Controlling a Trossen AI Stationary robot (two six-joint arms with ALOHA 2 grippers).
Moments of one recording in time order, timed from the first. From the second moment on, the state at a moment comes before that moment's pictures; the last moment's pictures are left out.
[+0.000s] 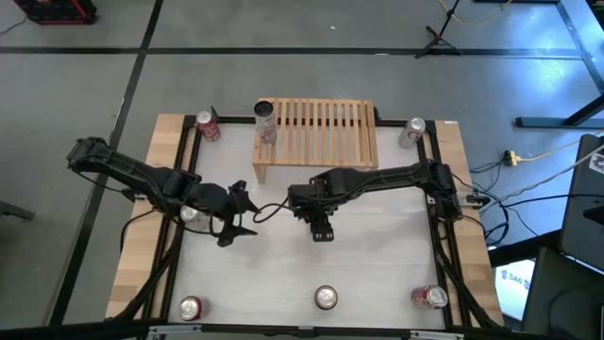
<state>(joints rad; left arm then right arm) -0.29 1.01 0.77 -0.38 -0.10 -0.28 0.12 2.04 1.96 -1.24 -0.07 0.05</state>
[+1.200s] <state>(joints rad) -0.18 1.56 1.12 0.02 -0.27 -0.47 0.84 1.36 1.28 -1.23 0.59 0.87</state>
